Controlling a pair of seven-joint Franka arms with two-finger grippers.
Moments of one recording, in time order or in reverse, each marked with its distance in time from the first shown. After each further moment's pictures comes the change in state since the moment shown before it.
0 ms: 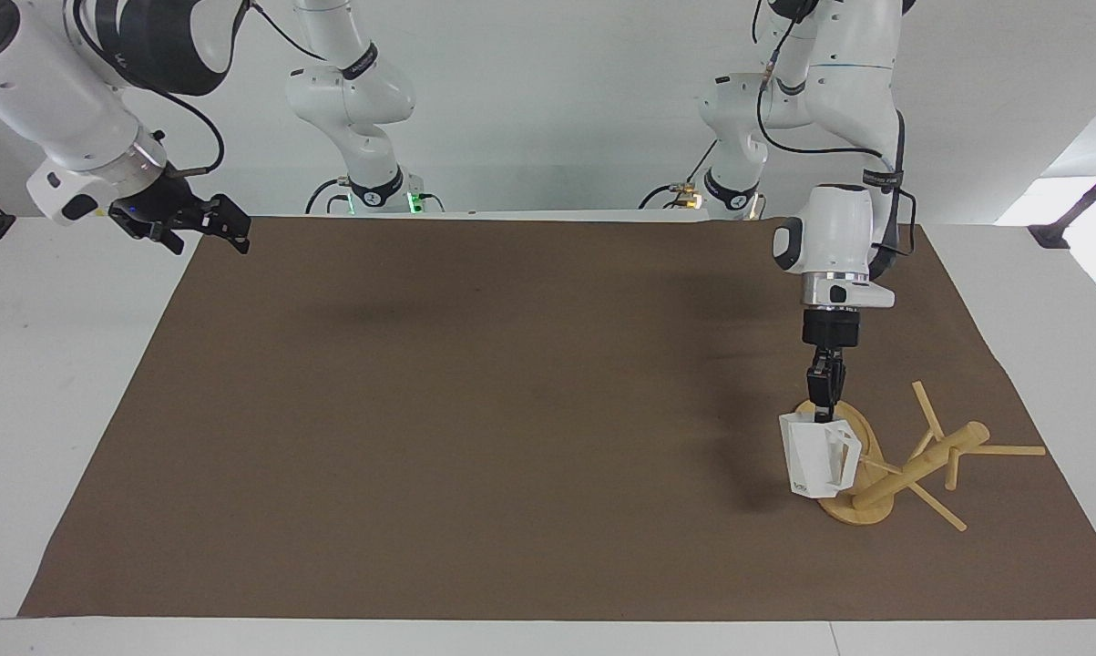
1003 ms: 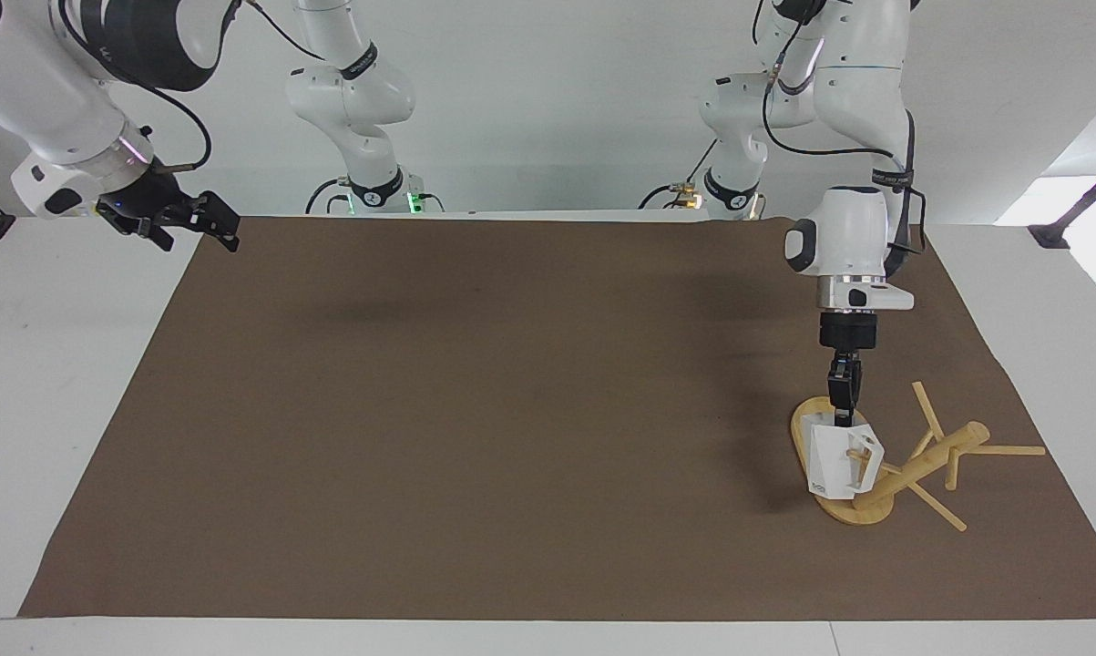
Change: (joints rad) left arm 0.045 0.003 0.000 0.009 0.000 -0.024 -0.001; right arm -0.022 0.000 0.001 0.010 0.000 -0.001 0.000
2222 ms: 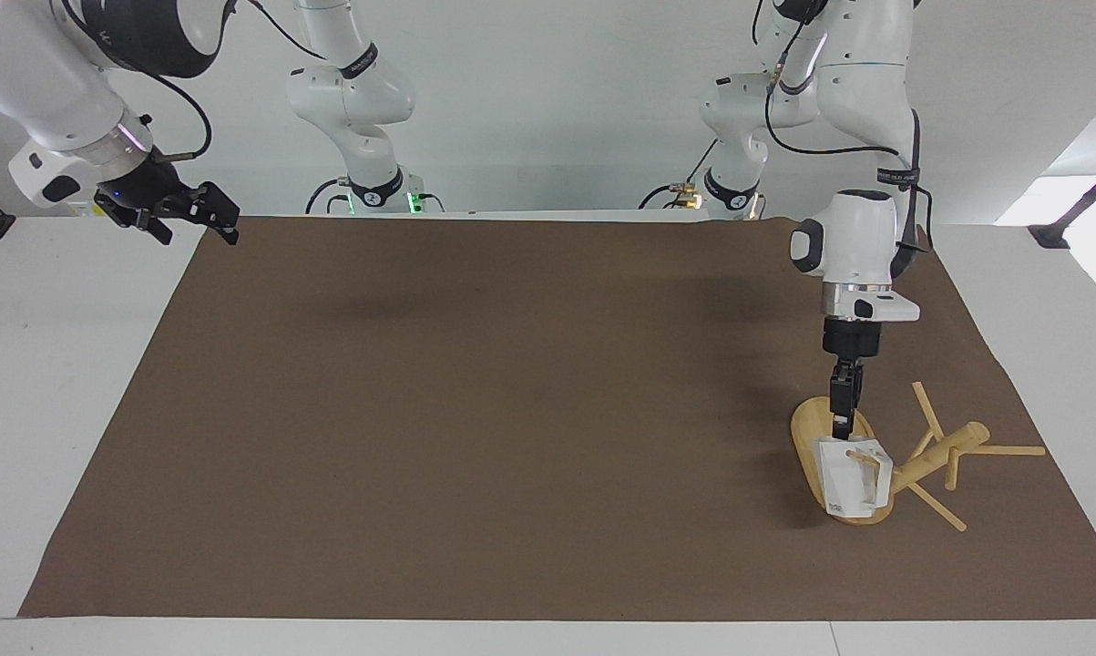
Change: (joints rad) left arm 0.013 0.000 0.001 0.037 -0.001 -0.139 -0.012; right arm 0.000 -0.020 0.006 0.002 0.000 -0.005 0.000
